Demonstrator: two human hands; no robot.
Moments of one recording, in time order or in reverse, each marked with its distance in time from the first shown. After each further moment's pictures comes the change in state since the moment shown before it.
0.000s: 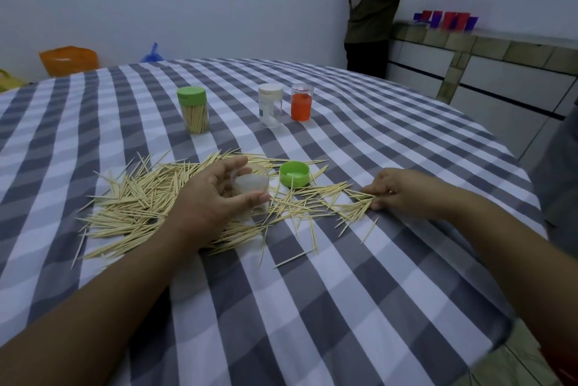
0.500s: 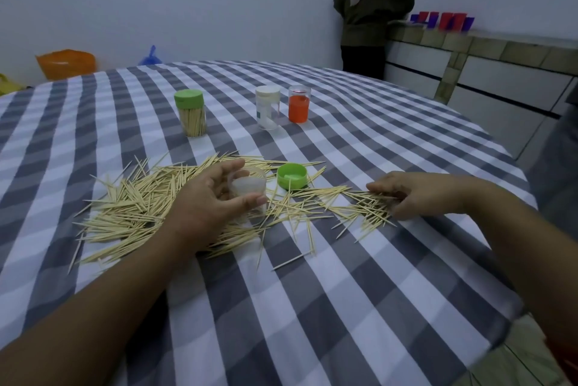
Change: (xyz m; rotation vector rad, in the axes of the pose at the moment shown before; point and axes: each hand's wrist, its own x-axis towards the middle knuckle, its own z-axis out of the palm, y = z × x) left_hand 0.001 0.000 0.000 0.002 -0.006 -0.003; right_hand -0.013 0.007 -0.018 0.105 -0.240 0.055
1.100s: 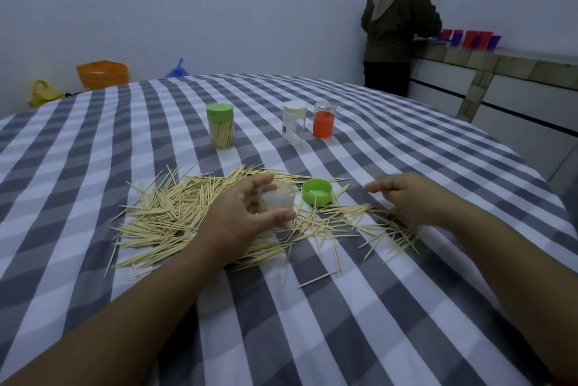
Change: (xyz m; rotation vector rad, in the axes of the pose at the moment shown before) left_hand -0.001 0.001 -0.003 -0.024 -0.025 -0.026; right_hand 0.028 -0.044 0.007 0.314 0.400 0.058
